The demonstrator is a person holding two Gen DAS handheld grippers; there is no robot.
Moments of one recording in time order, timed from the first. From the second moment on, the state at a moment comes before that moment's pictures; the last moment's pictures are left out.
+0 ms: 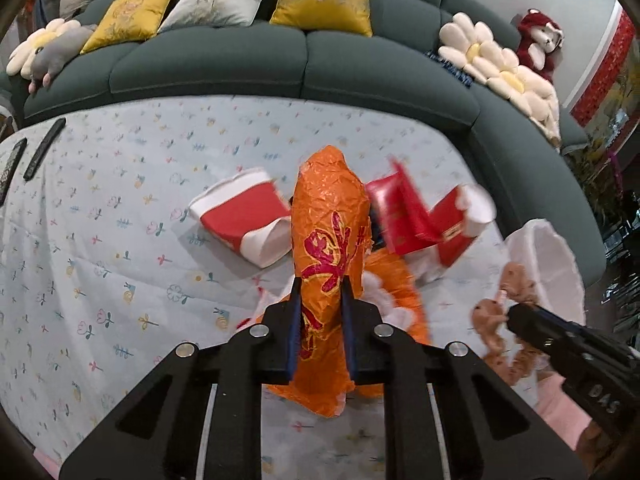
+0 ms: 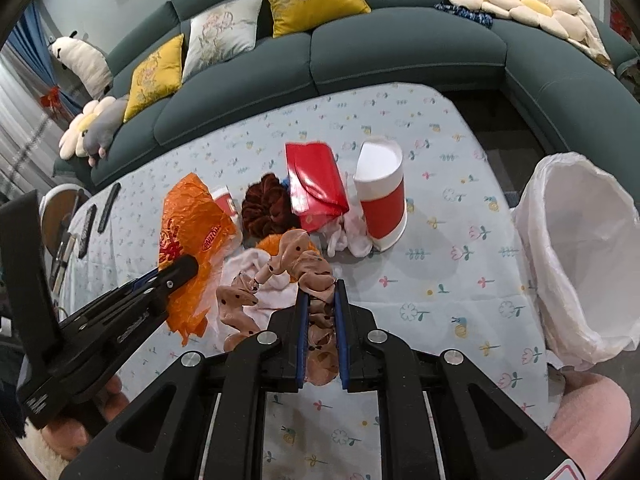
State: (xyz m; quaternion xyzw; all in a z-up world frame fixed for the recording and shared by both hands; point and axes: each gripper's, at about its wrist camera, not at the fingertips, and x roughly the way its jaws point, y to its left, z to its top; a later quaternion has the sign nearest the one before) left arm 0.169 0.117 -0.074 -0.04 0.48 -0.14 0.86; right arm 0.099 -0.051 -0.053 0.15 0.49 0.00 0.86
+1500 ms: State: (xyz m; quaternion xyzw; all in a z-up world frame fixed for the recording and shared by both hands) left arm 0.089 -0.193 -0.020 0.08 0.45 -0.35 0.82; right arm -0.028 -0.317 0.001 0.26 0.36 -0.20 0.87
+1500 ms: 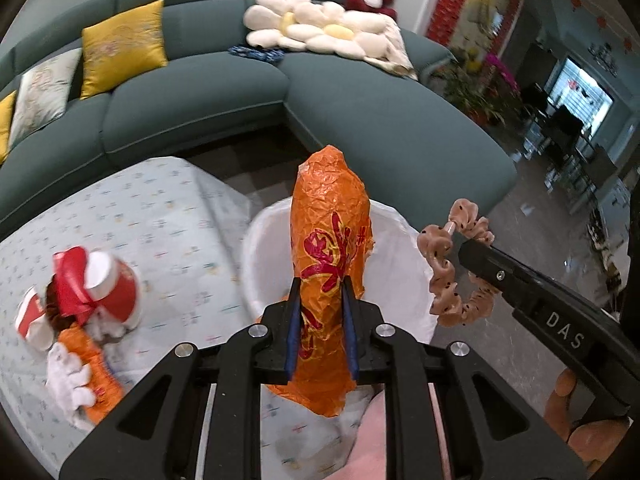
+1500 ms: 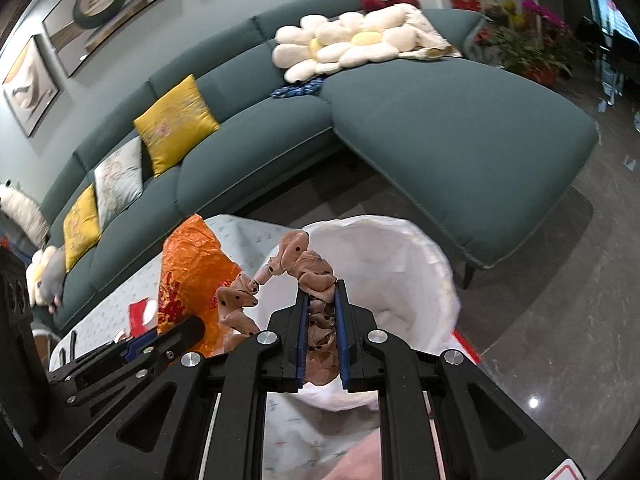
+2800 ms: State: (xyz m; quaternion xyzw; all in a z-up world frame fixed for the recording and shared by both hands) left arm 0.124 -0.143 -0.031 0.04 0.44 -0.25 0.86; right arm 0.026 -0.318 -0.008 0.22 0.38 -0.20 0.88
